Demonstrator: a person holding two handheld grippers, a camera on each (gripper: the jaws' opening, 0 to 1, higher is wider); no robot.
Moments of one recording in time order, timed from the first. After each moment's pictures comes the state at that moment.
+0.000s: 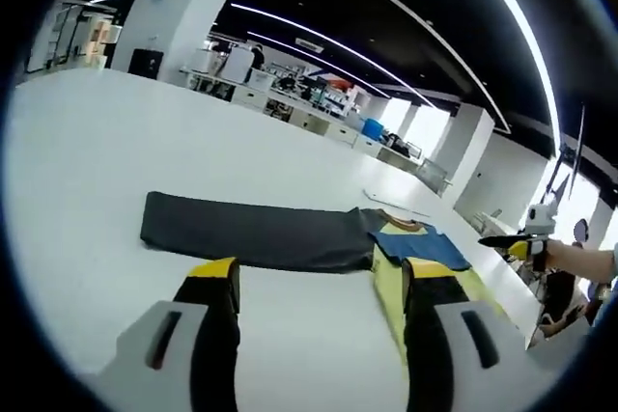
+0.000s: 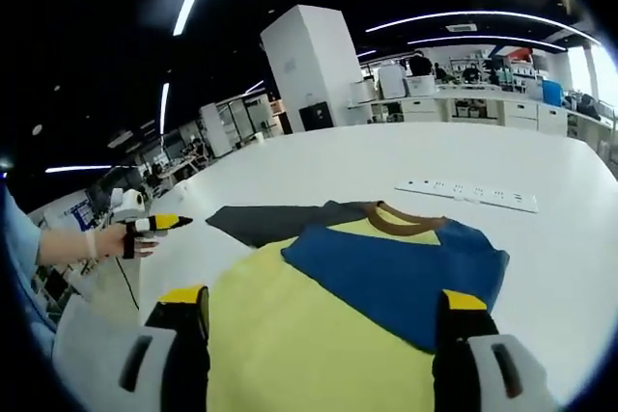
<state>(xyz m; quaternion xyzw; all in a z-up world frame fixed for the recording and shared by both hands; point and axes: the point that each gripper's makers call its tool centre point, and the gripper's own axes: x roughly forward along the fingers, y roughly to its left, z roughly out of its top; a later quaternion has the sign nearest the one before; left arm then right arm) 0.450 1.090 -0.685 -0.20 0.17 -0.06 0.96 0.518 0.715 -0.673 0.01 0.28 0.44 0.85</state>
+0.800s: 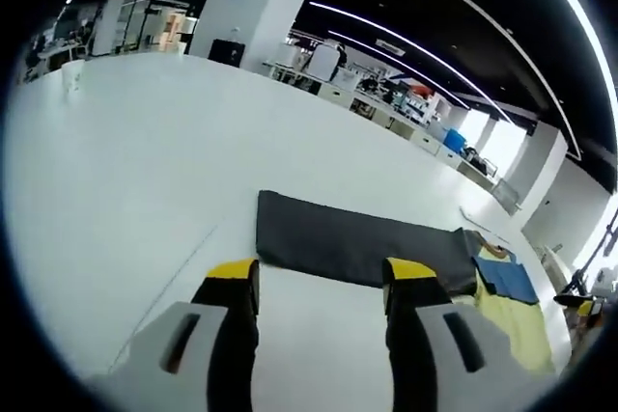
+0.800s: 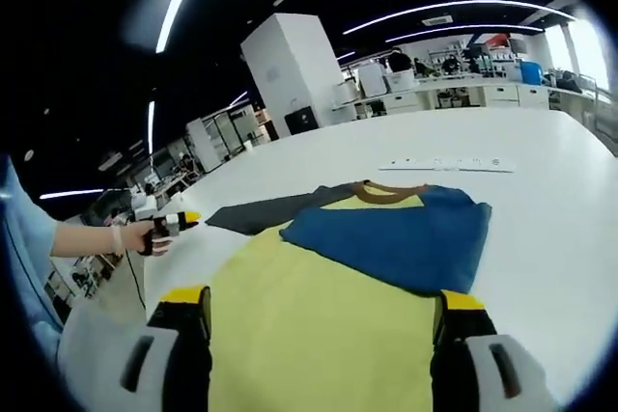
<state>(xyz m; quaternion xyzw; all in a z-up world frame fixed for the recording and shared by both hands) 0.462 1.179 -0.728 -0.24 0.20 0.11 0.94 0.486 0.689 -0.689 0.06 0.29 0.41 0.86</state>
